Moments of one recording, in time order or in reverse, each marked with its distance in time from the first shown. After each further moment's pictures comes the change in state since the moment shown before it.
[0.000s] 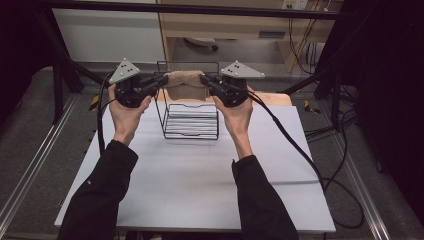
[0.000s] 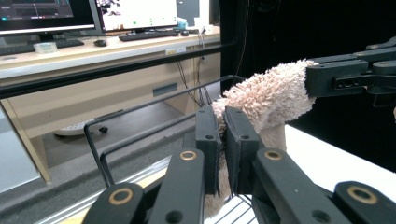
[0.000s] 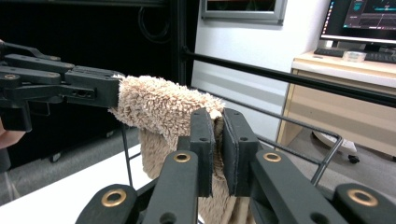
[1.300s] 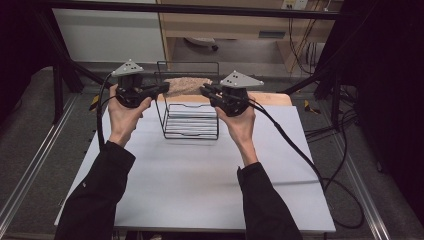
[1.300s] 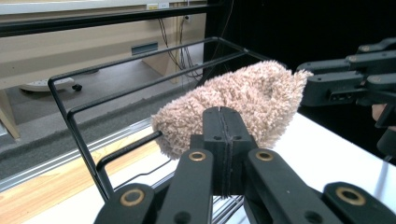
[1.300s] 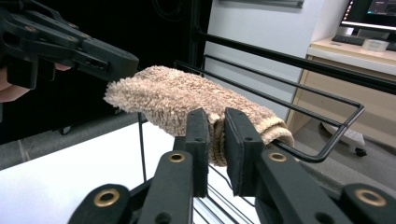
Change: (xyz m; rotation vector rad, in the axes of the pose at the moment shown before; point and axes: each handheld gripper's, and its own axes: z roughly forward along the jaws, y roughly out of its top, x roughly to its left) left arm 0.000 0.004 0.002 0.166 -0.072 -0.086; right arm 0.004 -0.017 -0.008 0.062 0.050 -0.052
